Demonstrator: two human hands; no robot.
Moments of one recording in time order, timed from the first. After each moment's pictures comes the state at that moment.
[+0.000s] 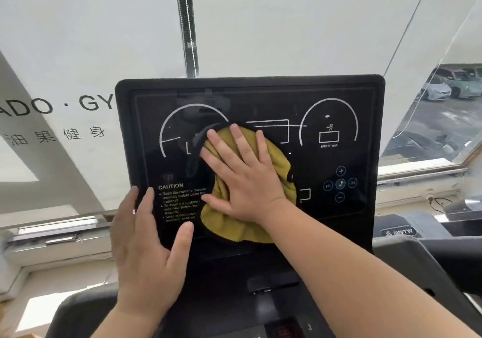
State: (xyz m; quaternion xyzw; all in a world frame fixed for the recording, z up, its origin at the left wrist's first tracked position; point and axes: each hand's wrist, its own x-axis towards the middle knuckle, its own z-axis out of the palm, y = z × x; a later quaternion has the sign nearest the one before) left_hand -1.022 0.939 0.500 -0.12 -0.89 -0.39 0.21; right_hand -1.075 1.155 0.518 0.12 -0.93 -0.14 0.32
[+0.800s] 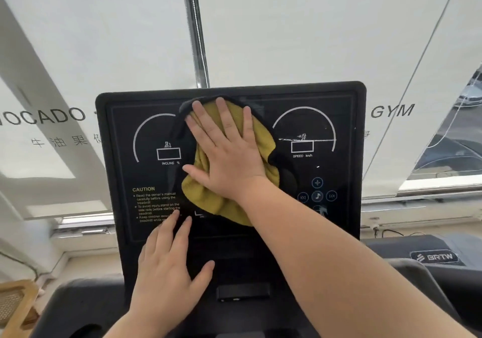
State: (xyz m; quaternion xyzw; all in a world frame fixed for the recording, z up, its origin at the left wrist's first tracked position) left_hand -0.987 1.005 0.464 -0.16 -0.97 -0.14 0.13; right_hand -1.092 1.192 0.562 0.10 -0.93 -0.11 0.33
